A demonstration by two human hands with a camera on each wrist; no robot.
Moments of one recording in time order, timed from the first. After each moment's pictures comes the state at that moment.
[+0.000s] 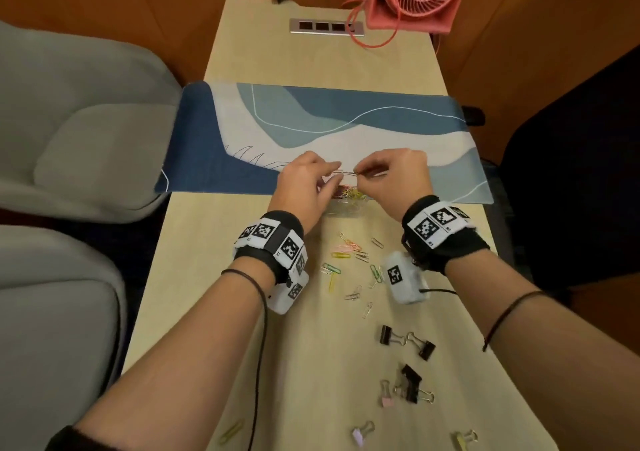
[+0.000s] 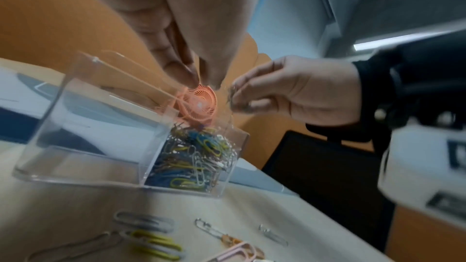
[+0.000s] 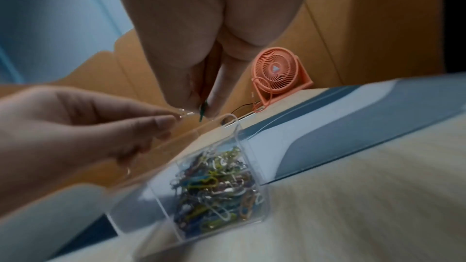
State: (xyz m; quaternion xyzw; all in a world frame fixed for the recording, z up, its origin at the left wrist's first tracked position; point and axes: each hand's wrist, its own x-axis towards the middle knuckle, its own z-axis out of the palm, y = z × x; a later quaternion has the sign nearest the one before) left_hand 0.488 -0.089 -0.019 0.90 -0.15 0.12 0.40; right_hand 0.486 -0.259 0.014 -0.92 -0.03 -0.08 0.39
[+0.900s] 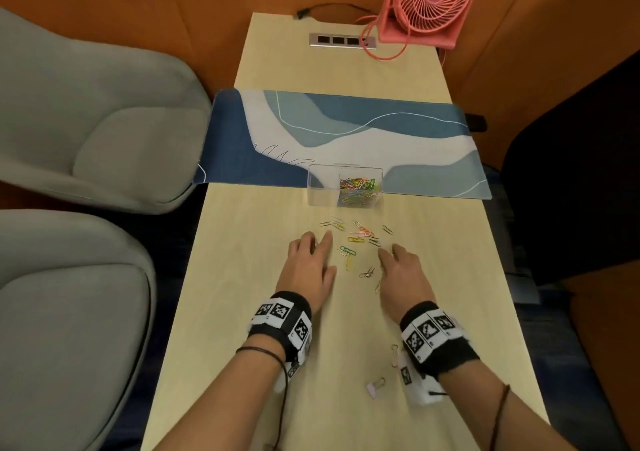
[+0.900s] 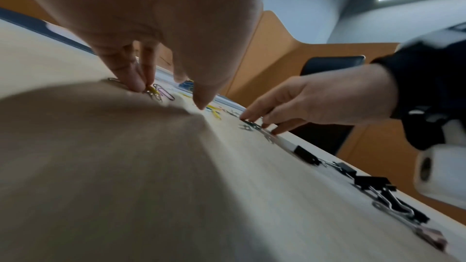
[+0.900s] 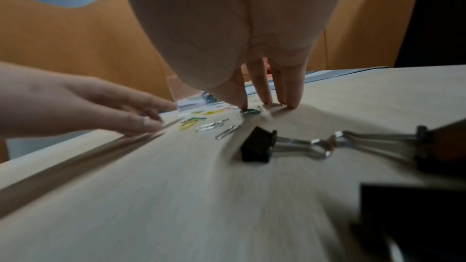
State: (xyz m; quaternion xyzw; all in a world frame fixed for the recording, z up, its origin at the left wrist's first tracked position) left_hand 0.344 -0.055 -0.064 0.96 -0.11 -0.07 0.25; right_hand 0.325 -0.243 -0.048 -0.99 0.03 0.12 0.12
